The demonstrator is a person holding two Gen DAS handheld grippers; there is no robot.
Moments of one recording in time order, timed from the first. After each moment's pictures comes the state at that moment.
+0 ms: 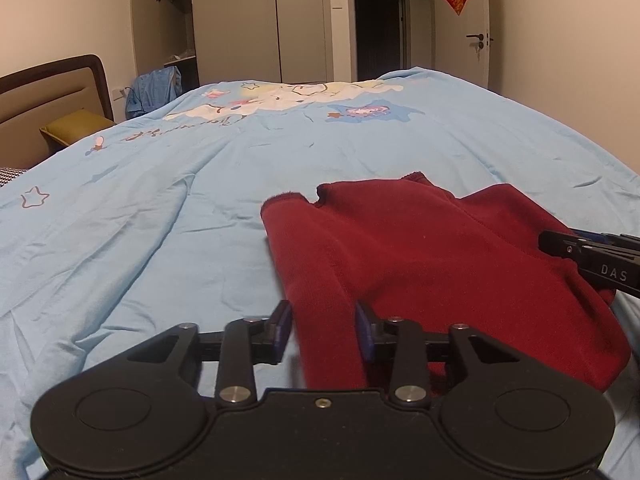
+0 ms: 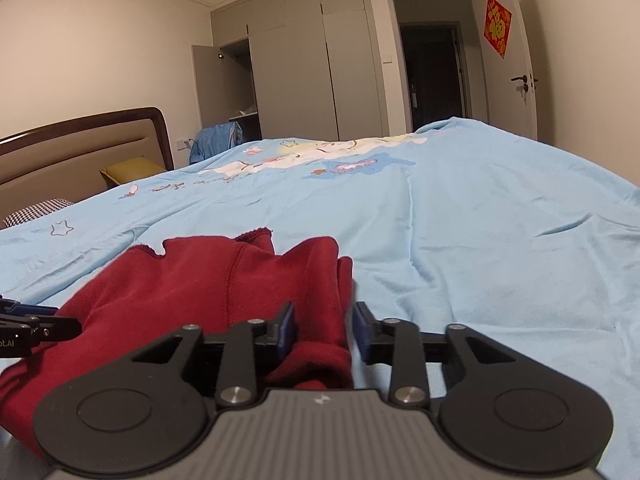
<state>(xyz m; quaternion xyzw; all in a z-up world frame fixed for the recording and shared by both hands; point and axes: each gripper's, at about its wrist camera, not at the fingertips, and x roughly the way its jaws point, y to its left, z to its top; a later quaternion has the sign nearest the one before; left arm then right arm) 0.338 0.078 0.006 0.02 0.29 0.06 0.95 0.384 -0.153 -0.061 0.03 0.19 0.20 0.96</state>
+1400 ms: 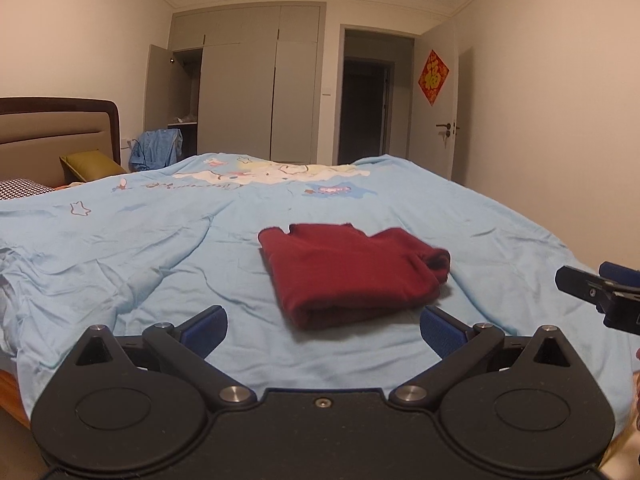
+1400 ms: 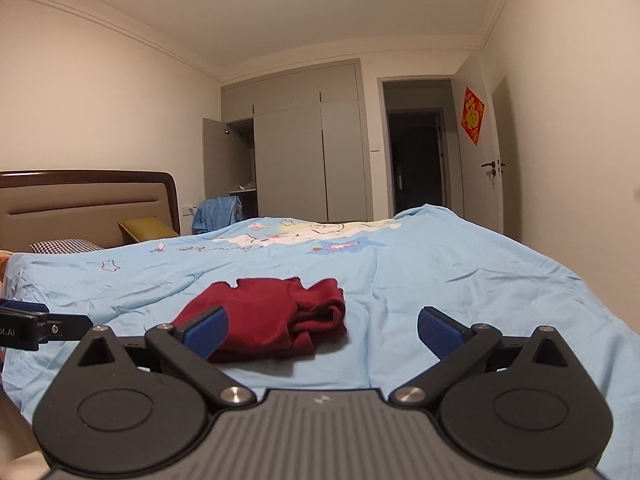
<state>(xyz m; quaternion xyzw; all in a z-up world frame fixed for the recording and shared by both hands) 0.076 0.028 0.036 -0.02 0.17 0.02 0.99 0.103 -0.232 -0.018 0.03 0.06 0.16 0.98</state>
